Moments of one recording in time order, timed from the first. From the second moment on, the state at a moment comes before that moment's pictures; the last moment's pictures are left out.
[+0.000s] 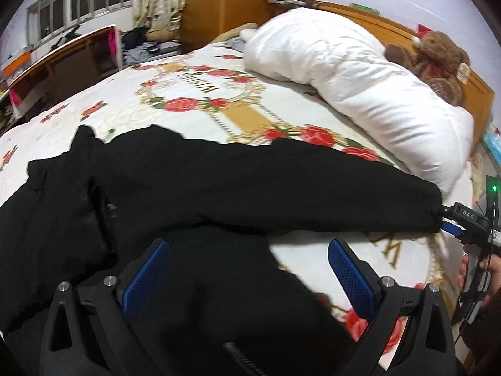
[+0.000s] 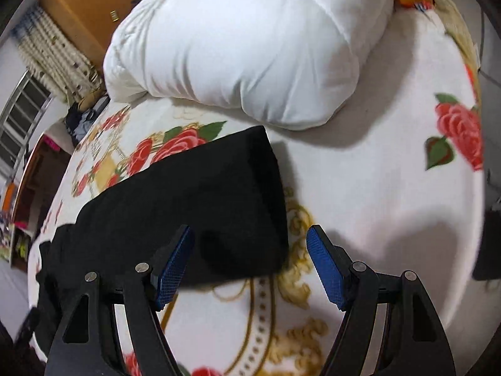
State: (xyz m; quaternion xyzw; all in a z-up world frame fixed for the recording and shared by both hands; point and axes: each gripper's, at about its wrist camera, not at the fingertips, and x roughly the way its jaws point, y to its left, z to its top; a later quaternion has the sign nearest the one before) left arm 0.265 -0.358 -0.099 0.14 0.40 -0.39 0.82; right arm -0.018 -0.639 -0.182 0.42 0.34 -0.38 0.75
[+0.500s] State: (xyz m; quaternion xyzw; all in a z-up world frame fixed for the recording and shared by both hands) left arm 0.289 -0.333 -0.110 0.15 0.41 -0.35 0.83; right arm 0.000 -0.640 -0.188 0.45 0.33 -0.36 0.75
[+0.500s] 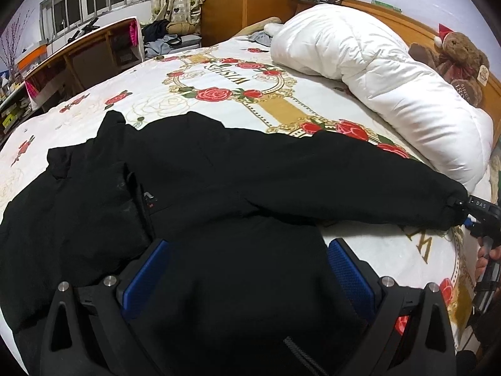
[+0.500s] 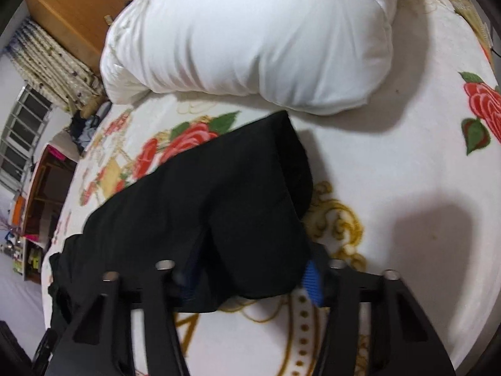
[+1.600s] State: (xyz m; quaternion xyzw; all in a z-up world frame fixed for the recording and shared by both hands) left arm 0.354 -0.192 -0.076 0.06 0.41 -0.29 0.86; right arm 0.253 -0.417 -0.024 0.22 0.30 0.01 0.93
